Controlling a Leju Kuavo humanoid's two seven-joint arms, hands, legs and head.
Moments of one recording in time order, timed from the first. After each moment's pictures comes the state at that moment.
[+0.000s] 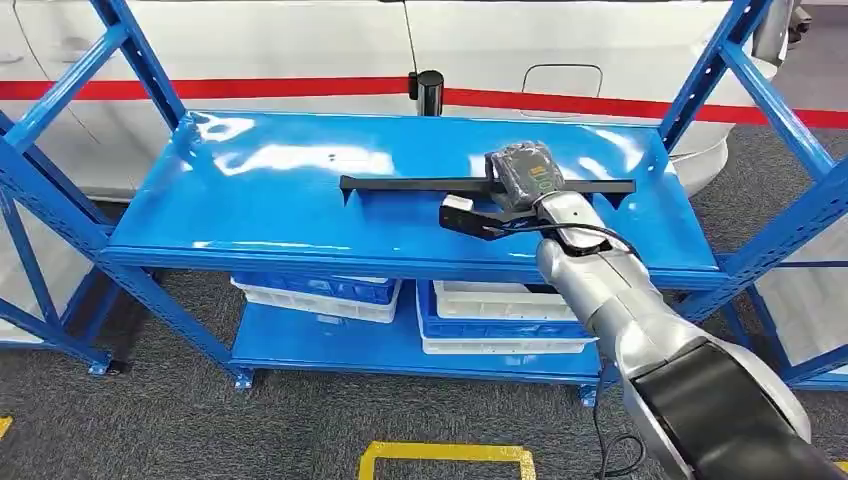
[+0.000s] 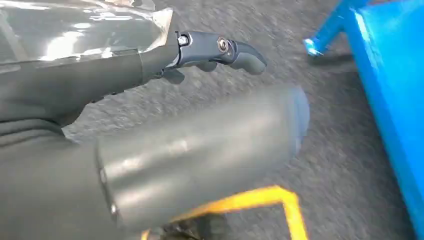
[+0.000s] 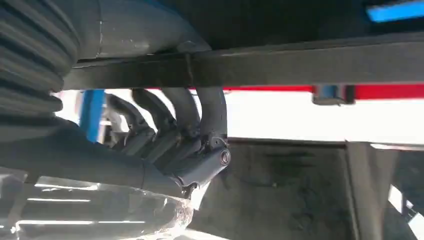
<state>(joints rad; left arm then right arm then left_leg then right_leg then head) -0.07 -0.07 -0.23 -0.17 0.14 0.38 -0.64 -1.06 0.00 0.65 -0.41 1.06 -0.34 -0.23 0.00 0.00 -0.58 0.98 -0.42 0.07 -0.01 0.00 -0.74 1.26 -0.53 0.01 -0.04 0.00</state>
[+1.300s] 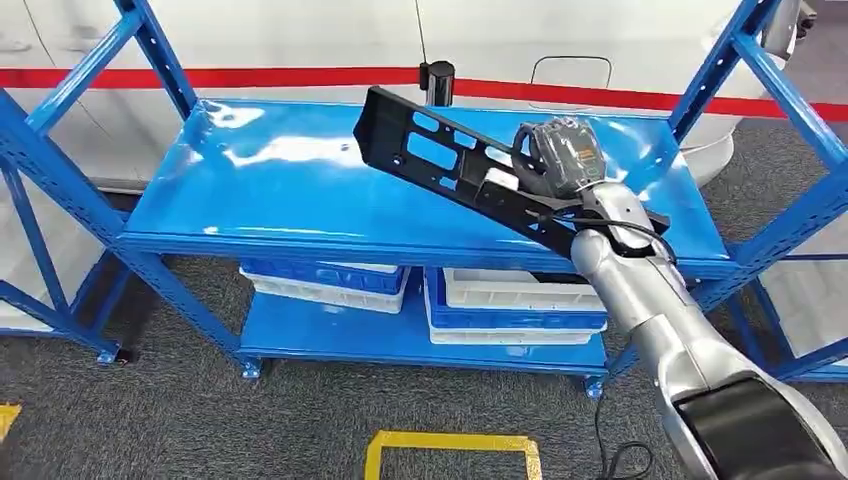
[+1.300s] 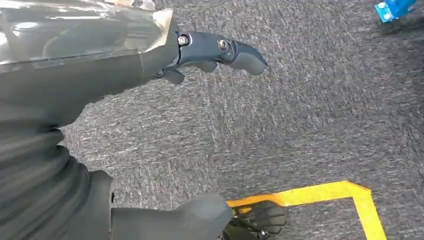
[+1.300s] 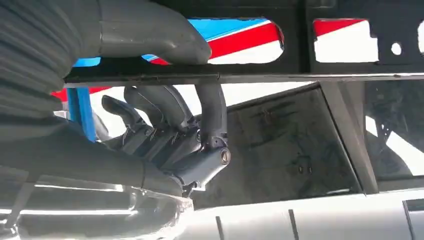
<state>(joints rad) -0.08 -0.08 -0.26 -0.17 0.06 0.41 -0.39 -0.94 -0.15 0.53 -0.80 0.89 -0.31 -0.32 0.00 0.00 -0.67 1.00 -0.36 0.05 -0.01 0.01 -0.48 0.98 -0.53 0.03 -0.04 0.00</state>
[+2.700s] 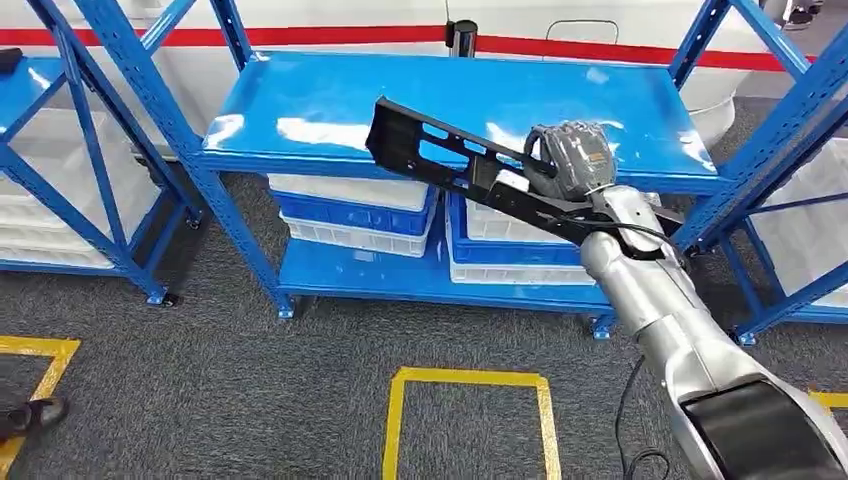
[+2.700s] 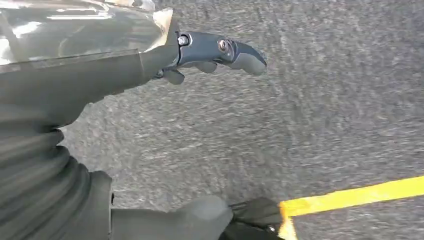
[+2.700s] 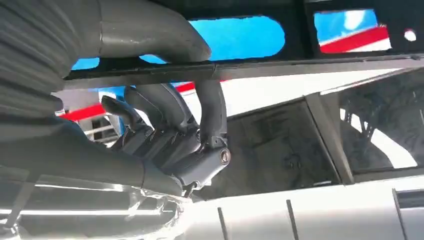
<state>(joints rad) -0.07 -0.07 -0.27 -0.17 0.04 0.40 -0.38 -0.93 -0.15 0.52 -0.76 0.89 -0.31 -0.34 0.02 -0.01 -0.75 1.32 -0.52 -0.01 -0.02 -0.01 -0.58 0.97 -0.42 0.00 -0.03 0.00</state>
